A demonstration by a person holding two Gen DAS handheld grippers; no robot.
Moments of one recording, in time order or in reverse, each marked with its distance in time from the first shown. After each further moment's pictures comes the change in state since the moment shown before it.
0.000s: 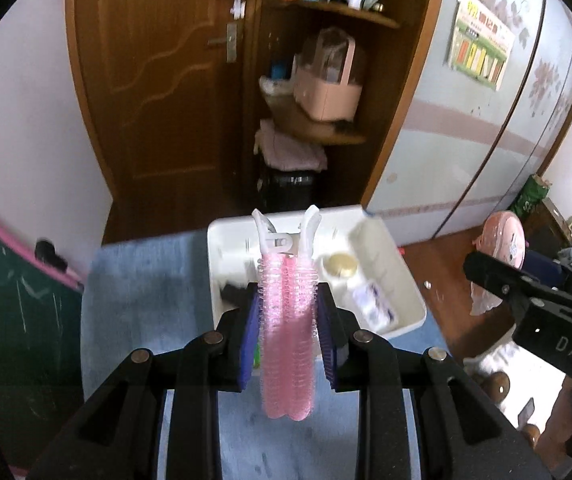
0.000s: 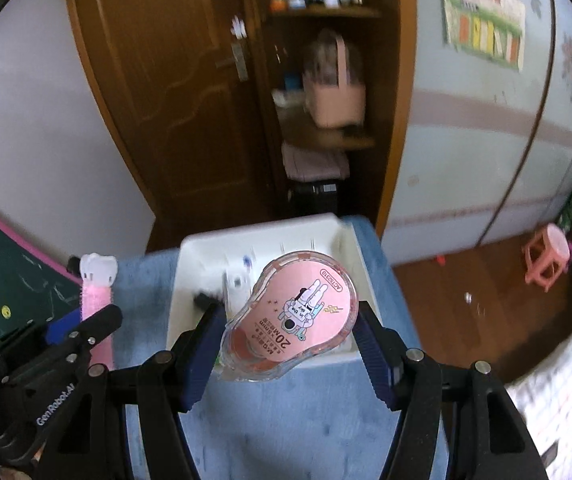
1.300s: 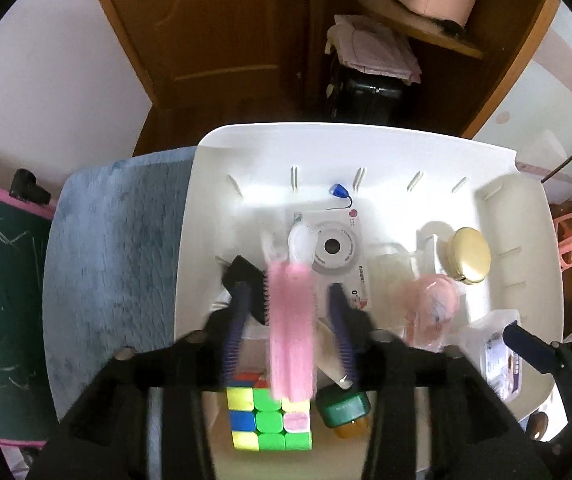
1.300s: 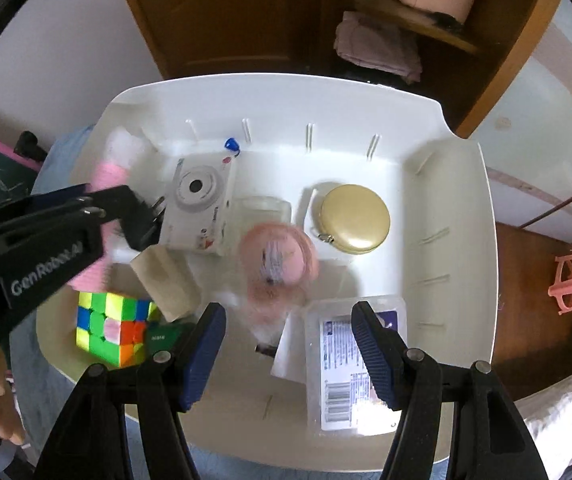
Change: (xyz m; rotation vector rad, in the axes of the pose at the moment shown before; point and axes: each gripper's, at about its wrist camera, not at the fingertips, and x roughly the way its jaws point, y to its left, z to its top) left arm 0.223 0.029 -0.007 -0.152 0.358 0.241; right arm 0.253 0.016 -0.043 -0.243 0.458 0.061
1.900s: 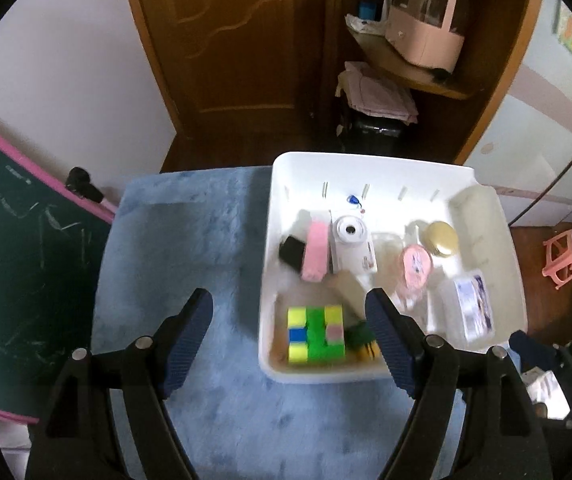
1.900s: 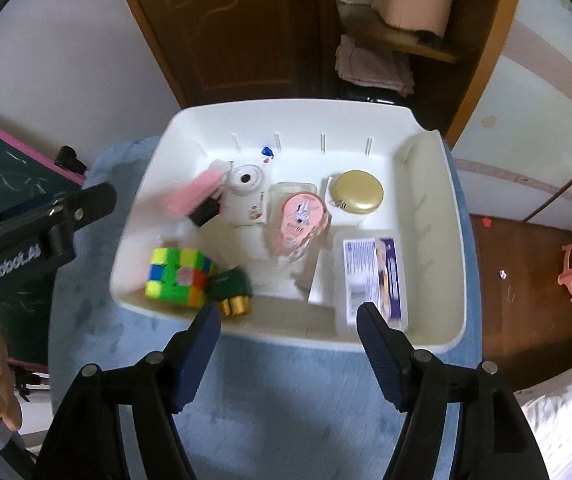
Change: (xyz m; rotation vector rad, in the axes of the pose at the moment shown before) left arm -0.113 0.042 -0.066 -0.023 -0.150 0.006; right arm -0.093 0.019 -0.068 0.064 -0.109 0.056
